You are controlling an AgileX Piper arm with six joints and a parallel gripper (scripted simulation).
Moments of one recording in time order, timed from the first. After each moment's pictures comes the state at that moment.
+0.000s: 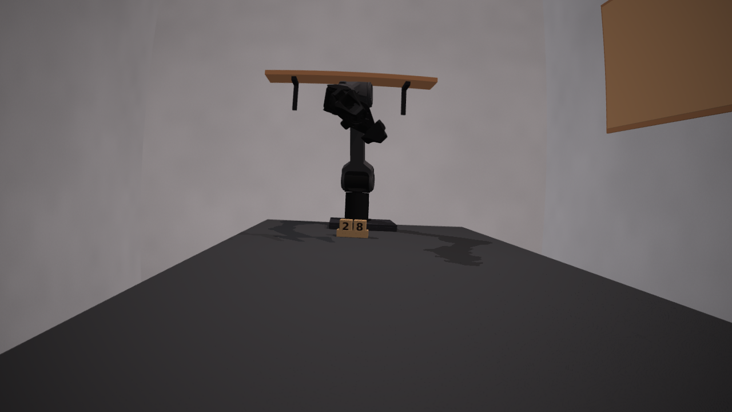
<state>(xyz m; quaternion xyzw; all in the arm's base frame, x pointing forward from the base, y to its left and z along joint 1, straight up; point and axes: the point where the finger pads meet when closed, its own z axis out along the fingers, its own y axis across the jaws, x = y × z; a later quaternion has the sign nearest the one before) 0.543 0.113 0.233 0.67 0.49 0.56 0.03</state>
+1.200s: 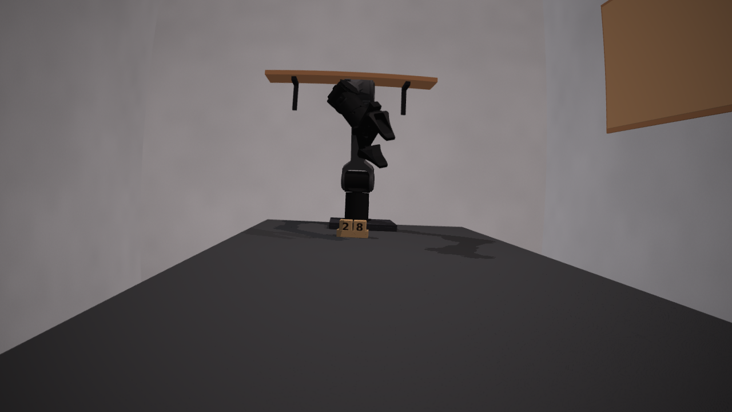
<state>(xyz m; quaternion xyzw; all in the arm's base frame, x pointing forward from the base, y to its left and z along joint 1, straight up) 0.456 0.135 0.187 0.45 0.78 0.42 0.09</state>
